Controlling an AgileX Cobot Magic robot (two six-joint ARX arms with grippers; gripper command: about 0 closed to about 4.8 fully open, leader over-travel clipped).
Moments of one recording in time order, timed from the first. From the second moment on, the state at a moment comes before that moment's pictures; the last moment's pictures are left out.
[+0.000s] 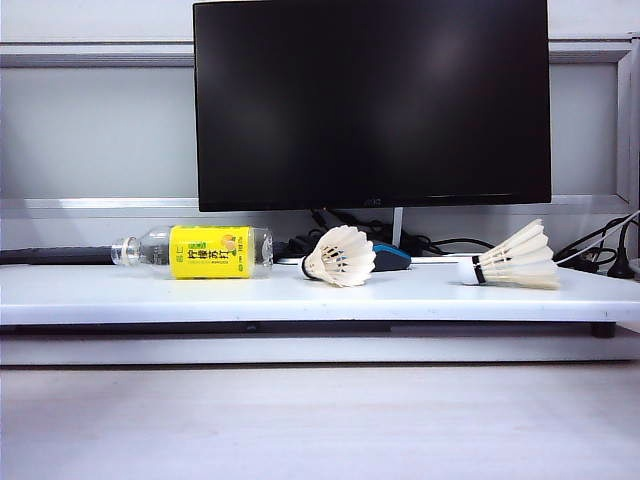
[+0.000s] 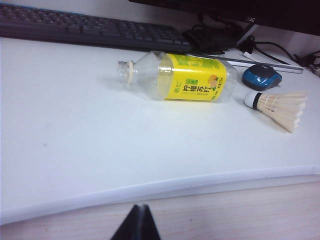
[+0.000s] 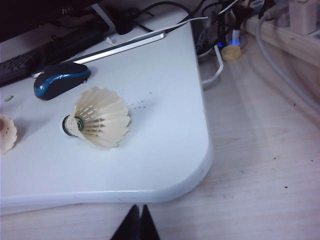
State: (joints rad) left arm -0.13 0.00 0.01 -0.15 0.17 -0.20; right arm -0.02 0.00 0.02 -0.20 -0.16 0.32
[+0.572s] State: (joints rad) left arm -0.13 0.00 0.01 -0.15 0.17 -0.20; right arm -0.02 0.00 0.02 -0.20 -0.16 0.32
